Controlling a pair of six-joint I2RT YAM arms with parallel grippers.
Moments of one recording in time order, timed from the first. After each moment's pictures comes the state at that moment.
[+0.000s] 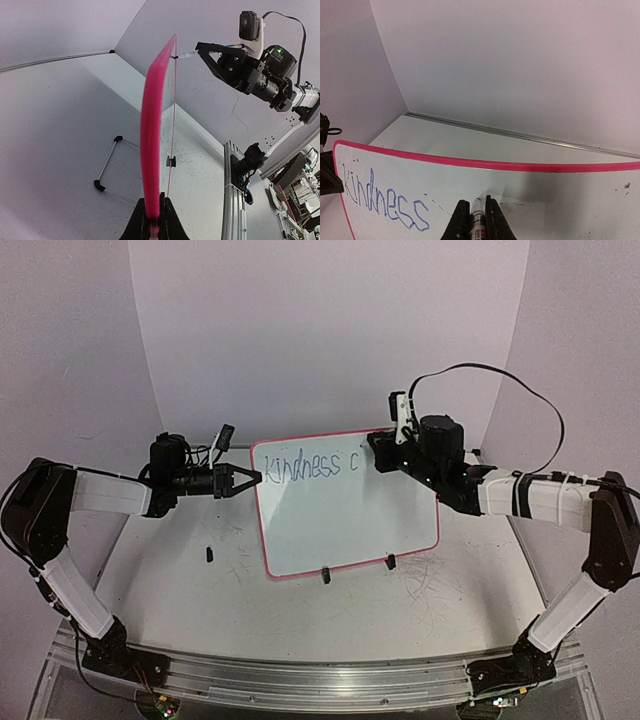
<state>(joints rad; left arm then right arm) -0.36 1.63 0.87 0.56 0.95 -0.40 0.66 1.59 1.11 0.33 0.13 0.19</state>
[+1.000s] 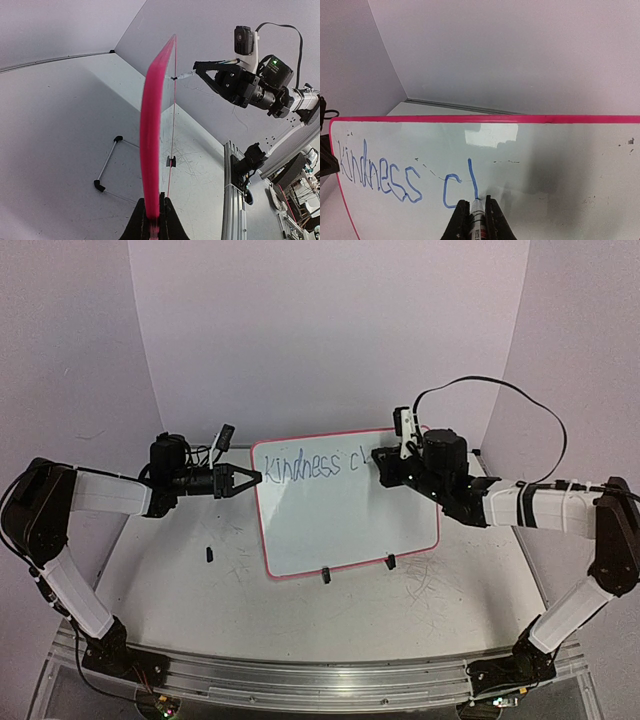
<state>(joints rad) -0.36 1.63 0.87 0.56 0.95 -0.40 0.66 1.55 1.00 0.33 0.12 0.23</state>
